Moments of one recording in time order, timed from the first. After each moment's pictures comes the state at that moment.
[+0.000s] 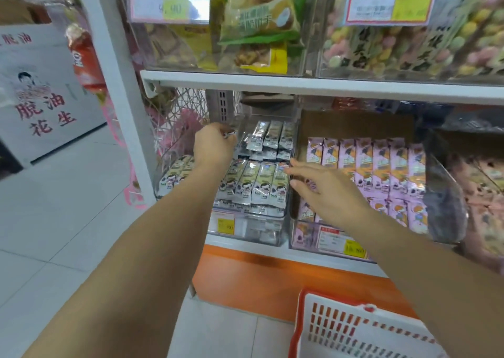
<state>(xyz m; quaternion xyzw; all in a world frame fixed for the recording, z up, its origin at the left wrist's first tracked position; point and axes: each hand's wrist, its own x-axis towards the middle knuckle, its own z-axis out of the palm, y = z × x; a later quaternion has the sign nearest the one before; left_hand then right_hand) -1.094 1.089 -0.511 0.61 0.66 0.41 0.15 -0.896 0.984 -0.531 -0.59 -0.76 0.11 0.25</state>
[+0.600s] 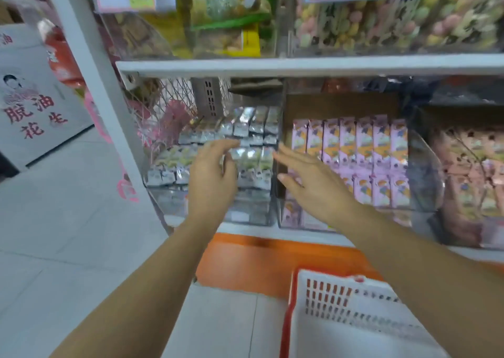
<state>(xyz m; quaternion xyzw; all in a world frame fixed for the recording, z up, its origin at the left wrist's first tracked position) -1.078 0.994 -0.548 0.69 0.49 0.52 0.10 -0.894 0.965 -0.541 -0.56 -0.77 0.12 0.29</state>
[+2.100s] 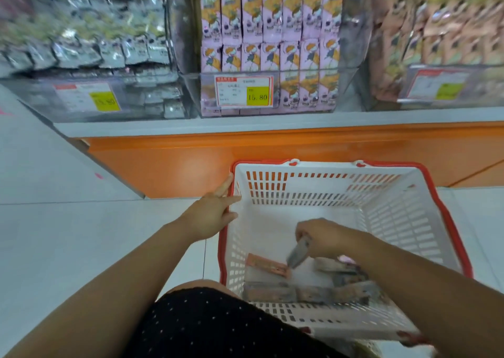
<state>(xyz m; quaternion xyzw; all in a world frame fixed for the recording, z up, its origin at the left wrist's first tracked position) -1.034 0.883 -0.741 0.84 0.42 -0.09 0.34 -0.797 0.784 -0.746 -0.64 -0.60 0.46 -0.14</state>
